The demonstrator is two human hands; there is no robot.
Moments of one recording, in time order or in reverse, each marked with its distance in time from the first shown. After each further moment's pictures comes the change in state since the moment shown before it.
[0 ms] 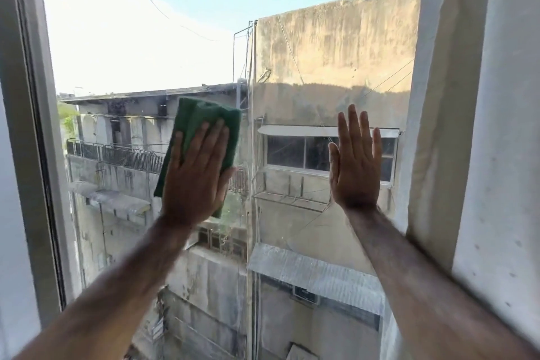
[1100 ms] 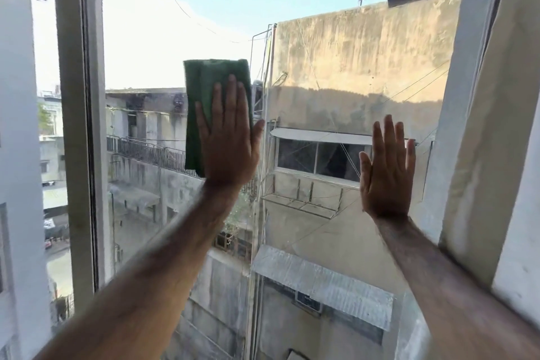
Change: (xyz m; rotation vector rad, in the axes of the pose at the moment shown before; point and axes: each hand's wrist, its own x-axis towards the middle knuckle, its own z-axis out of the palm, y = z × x) left_hand 0.062 -0.001 -0.014 -0.055 0.043 -0.395; right_hand -0.002 0.003 0.000 -0.054 -0.038 -0.013
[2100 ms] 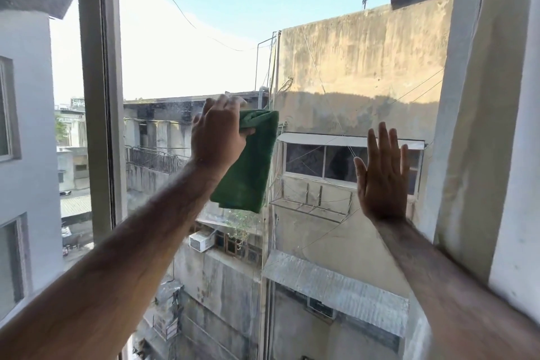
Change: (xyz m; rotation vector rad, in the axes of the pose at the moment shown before) left_hand 0.044 -0.005 -0.075 -0.148 -0.252 0.002; right_hand 0.000 -0.003 -0.006 0.028 -0.029 -0.008
